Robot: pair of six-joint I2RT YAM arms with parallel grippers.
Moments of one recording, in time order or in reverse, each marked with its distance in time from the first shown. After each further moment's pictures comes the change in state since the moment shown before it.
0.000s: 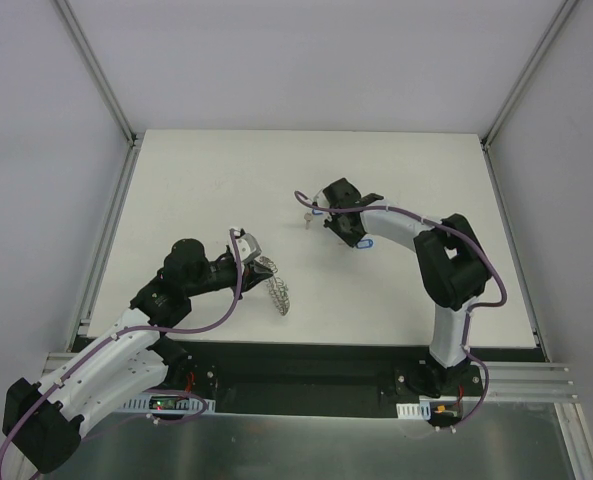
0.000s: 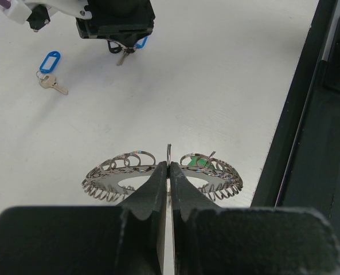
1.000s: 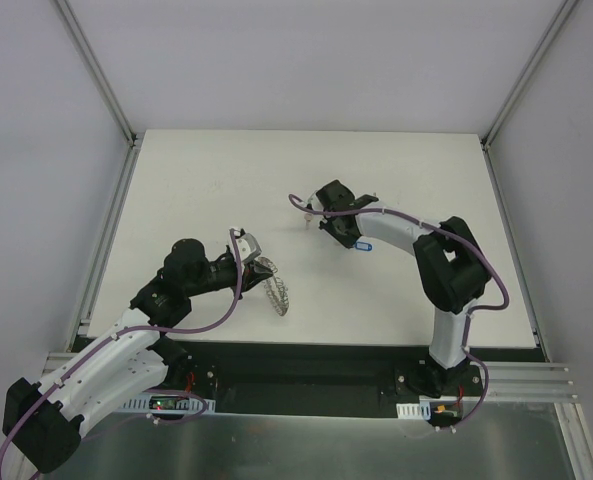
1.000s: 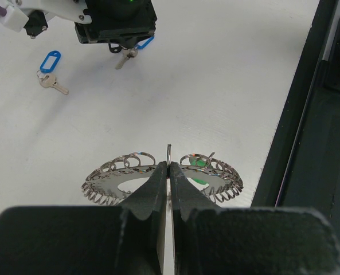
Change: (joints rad) left arm 0.000 0.000 0.000 -0.001 -0.003 0.000; right arm 0.048 -0.019 0.009 -0.029 0.040 0.013
